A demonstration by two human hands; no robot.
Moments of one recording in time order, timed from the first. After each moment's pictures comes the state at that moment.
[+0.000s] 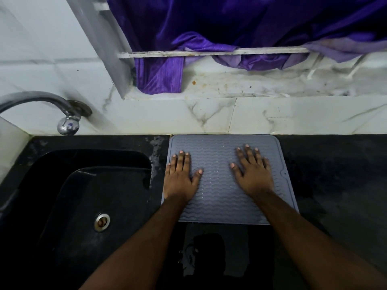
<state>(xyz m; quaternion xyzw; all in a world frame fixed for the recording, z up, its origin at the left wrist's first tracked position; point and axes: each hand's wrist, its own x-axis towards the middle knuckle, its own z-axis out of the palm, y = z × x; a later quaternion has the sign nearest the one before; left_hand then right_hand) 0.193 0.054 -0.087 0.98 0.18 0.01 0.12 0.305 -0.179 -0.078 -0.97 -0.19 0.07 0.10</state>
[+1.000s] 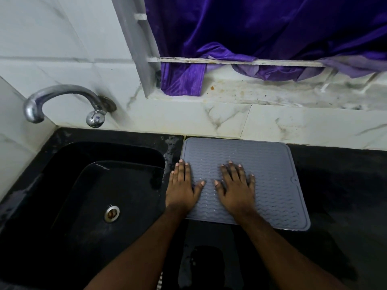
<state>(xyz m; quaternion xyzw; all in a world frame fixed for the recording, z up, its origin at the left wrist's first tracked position) 0.145 0.061 -0.087 0.97 0.20 0.01 0.13 0.229 -0.119 -0.078 -0.97 -0.24 0.06 0.10</state>
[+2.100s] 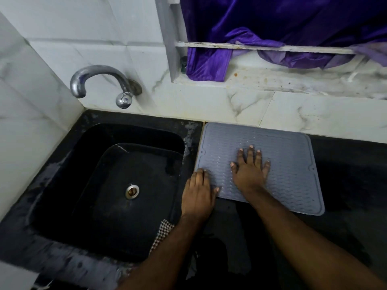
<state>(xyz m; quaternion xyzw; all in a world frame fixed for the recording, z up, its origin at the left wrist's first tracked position) 0.067 0.020 -0.051 0.98 0.20 0.00 0.08 0.218 -0.094 -0.058 -0.98 -0.18 0.10 0.06</state>
